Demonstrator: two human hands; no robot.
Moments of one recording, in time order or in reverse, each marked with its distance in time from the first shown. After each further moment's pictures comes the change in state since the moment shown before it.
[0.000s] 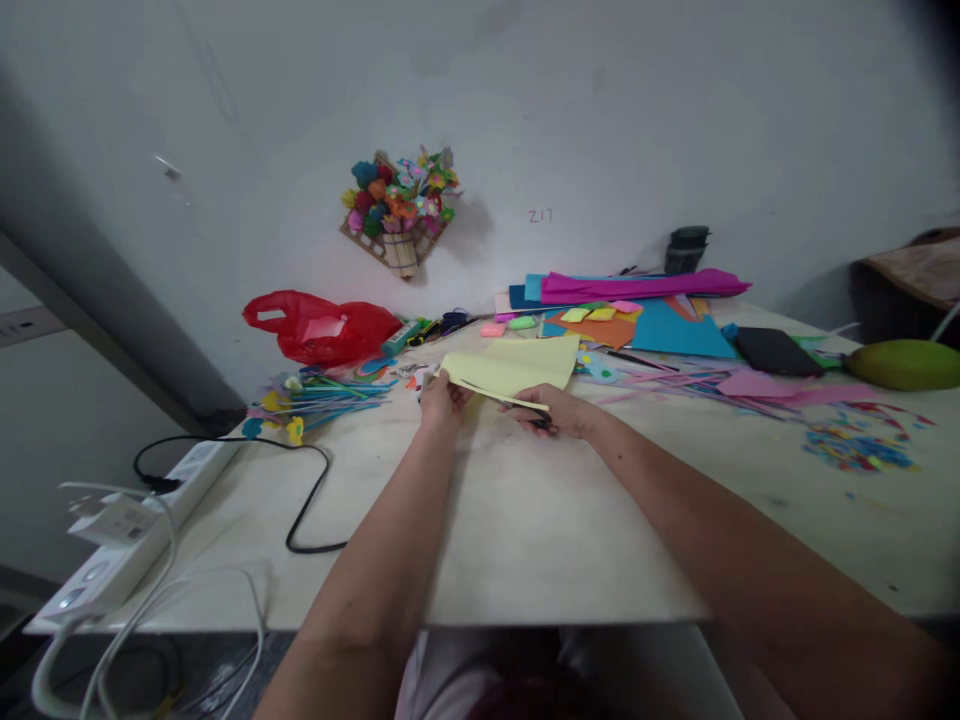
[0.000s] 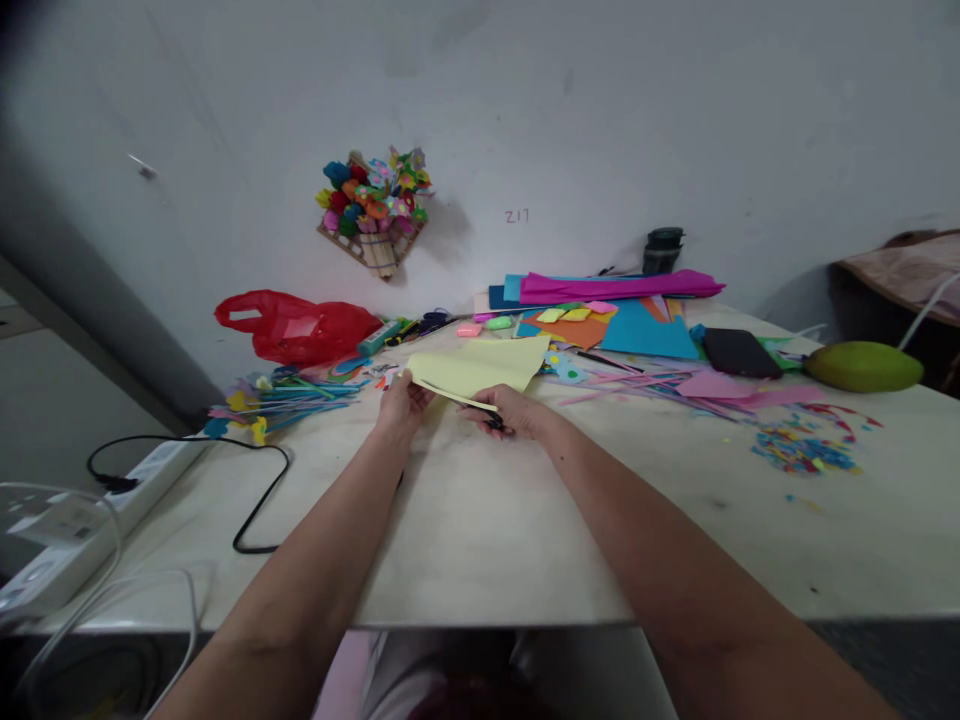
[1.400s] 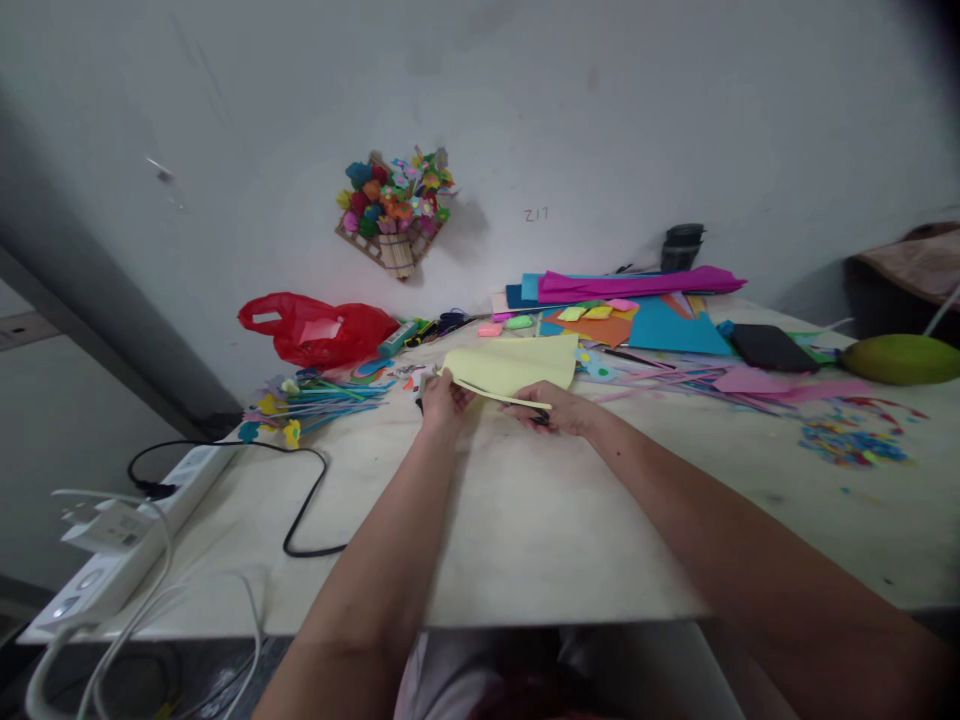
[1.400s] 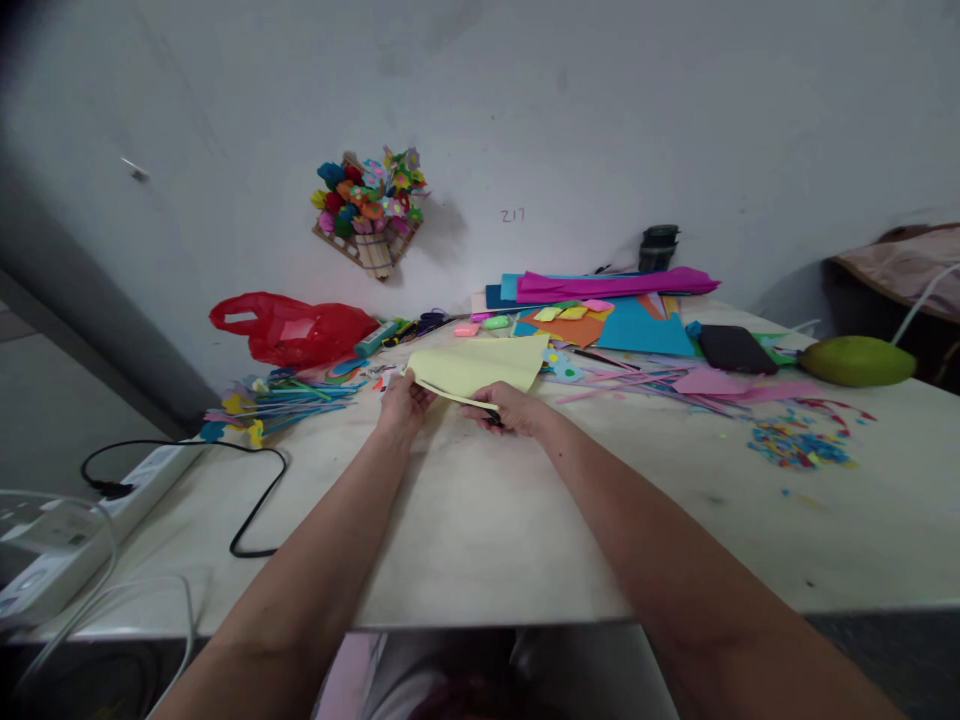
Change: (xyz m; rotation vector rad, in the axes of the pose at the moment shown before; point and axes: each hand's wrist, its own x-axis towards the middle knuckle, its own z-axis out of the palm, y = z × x) left_hand -0.008 -0.001 0.005 0.057 -0.056 0.023; right_hand 0.001 -0.001 -0.003 -0.016 0.014 -0.011
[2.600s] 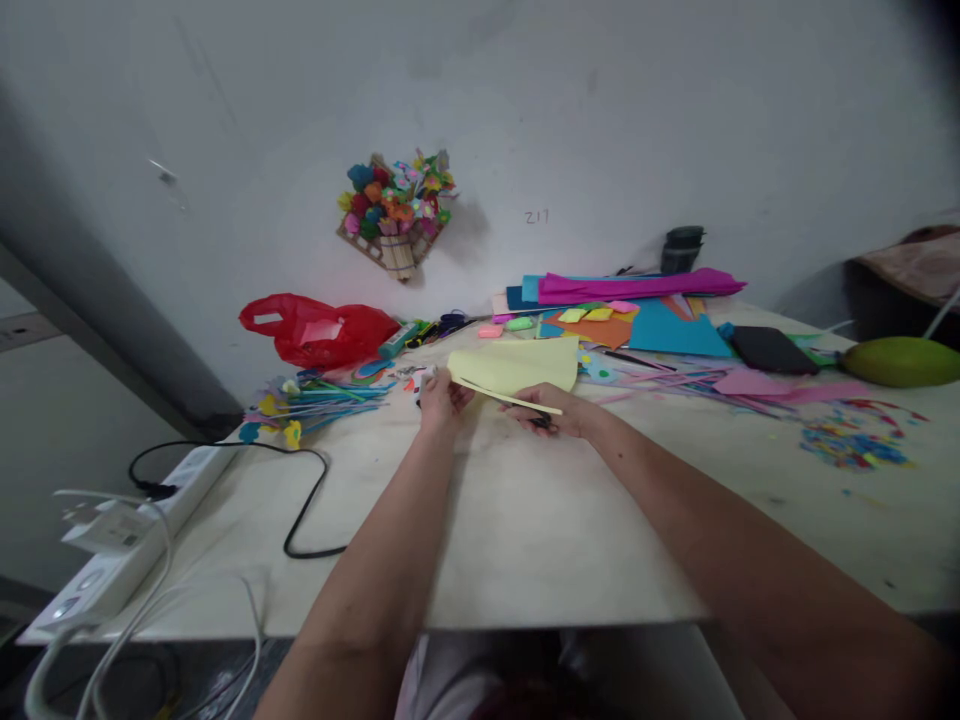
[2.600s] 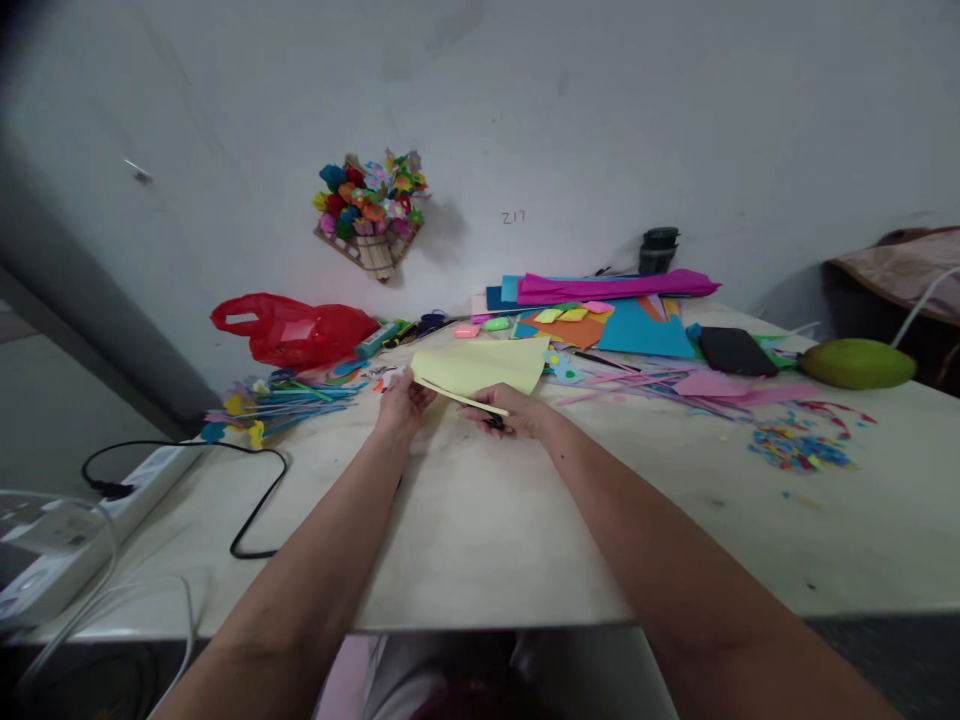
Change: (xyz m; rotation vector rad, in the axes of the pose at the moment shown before) left_hand 0.003 0.002 -0.004 0.034 -0.002 0.033; right_hand 0.003 0.003 -0.002 0.065 -0.013 0.039
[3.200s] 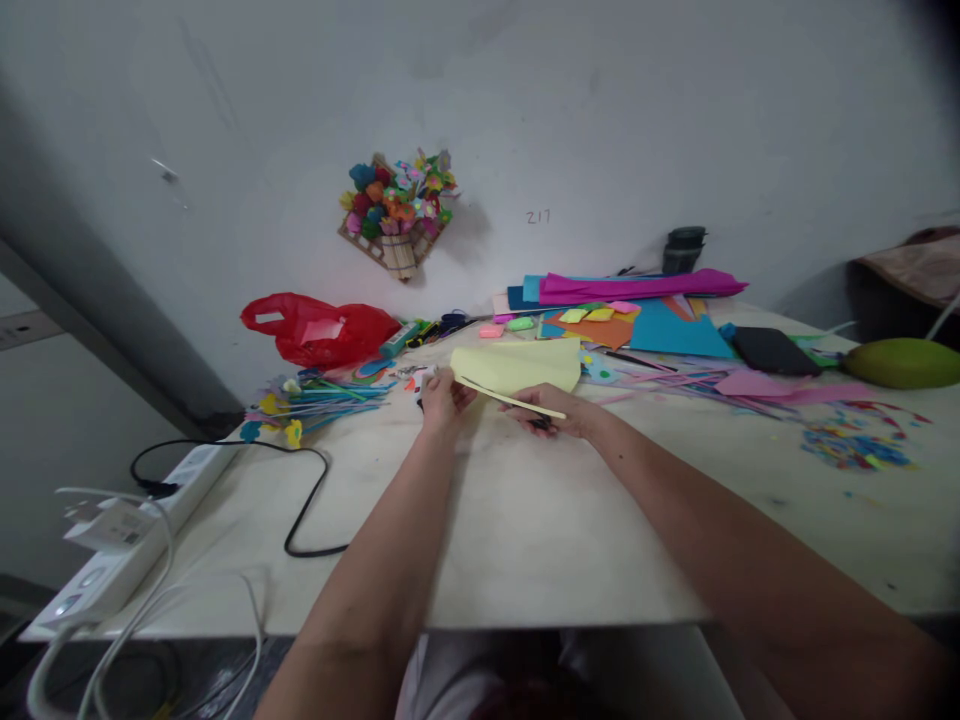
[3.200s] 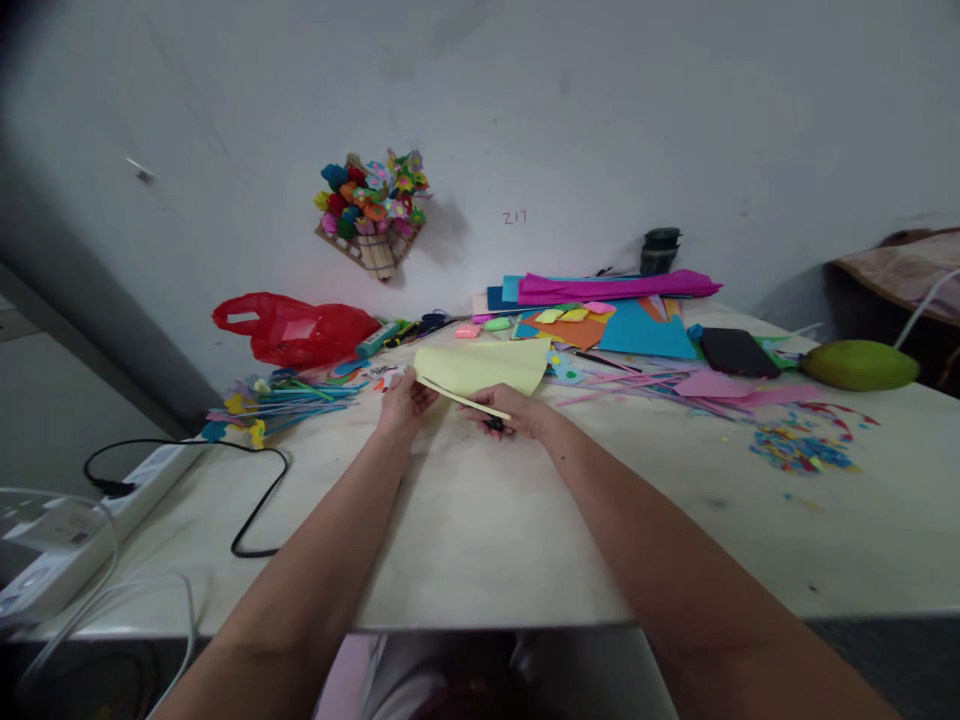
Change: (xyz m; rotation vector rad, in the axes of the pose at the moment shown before) left_hand 0.002 -0.002 -0.002 0.029 -0.025 0.023; right_hand 0.001 -0.001 0.000 -0.016 -0.016 0.009
